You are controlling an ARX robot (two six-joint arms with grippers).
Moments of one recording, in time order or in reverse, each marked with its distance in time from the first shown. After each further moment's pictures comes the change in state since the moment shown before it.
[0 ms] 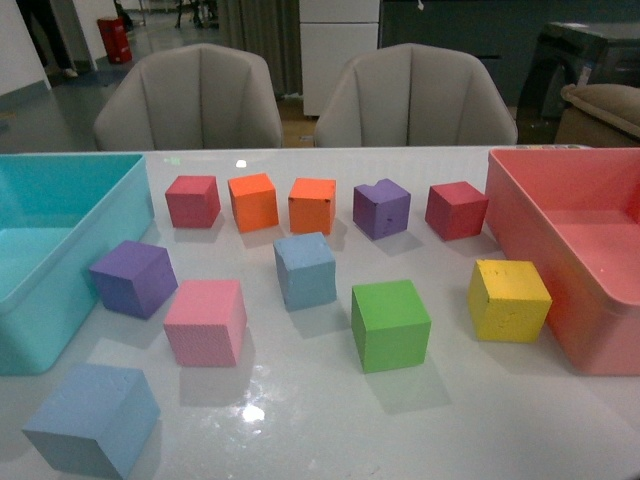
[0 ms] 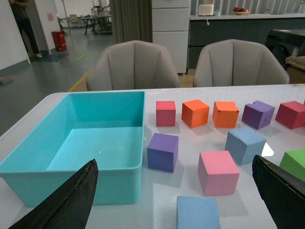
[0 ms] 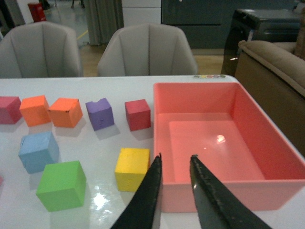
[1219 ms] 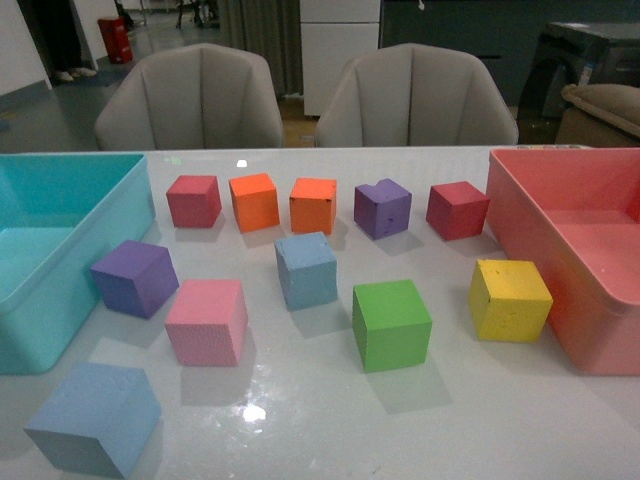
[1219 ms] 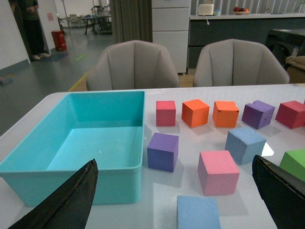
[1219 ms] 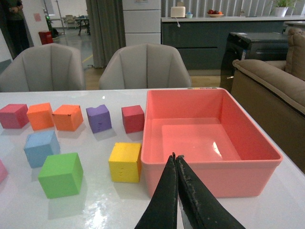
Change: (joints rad) left arm 0.000 0.000 0.000 0.000 0.000 0.000; right arm -0.221 -0.805 -0.198 -0.490 -0.221 -0.013
